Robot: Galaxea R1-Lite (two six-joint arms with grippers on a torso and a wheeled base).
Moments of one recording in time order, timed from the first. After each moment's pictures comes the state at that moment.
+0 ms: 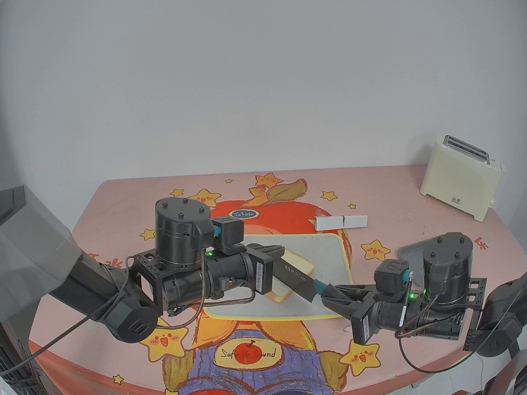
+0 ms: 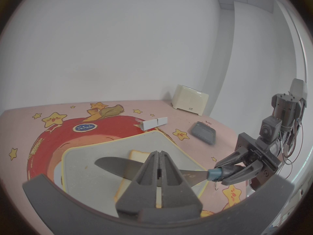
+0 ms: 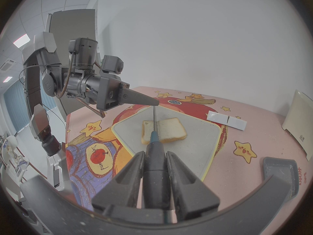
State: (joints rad) left arm -0.66 1.95 -0.76 -0.89 -0.17 -0.22; right arm 0.78 1.71 -0.43 -0.78 -0.01 0.06
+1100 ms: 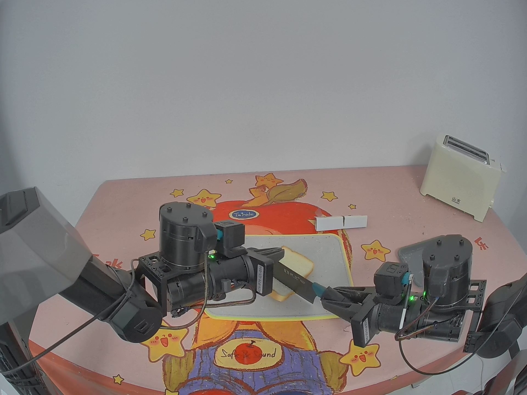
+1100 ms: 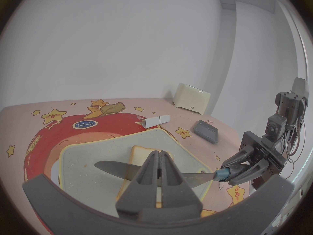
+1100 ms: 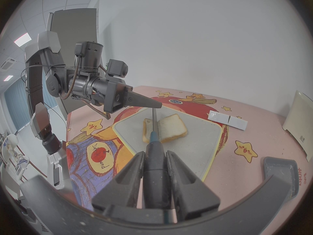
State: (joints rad) left arm -0.65 1.98 -0.76 -0.88 -0.17 -0.22; right arm 0.78 1.71 -0.42 -0.78 -0.01 0.05
